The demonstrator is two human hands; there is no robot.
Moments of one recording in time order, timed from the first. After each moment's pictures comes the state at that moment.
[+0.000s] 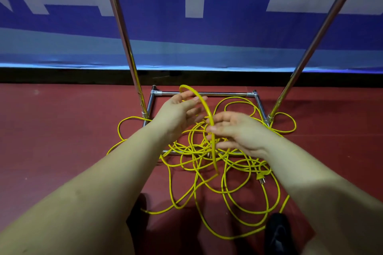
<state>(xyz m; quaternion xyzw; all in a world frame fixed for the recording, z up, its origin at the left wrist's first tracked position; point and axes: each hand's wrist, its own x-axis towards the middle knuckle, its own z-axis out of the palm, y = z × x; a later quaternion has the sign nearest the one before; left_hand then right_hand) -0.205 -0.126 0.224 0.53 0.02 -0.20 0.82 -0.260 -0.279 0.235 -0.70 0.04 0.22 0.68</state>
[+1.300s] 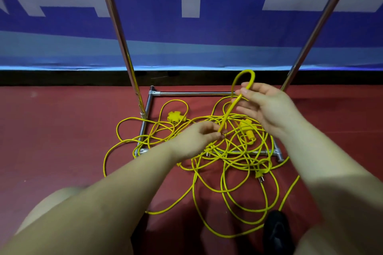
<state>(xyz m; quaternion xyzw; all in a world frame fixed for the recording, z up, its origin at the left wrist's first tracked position) -0.238 -0.147 0.198 0.77 -0.16 -0.27 0.56 -0.243 -0.317 0.259 -0.62 0.11 -0.01 0.77</state>
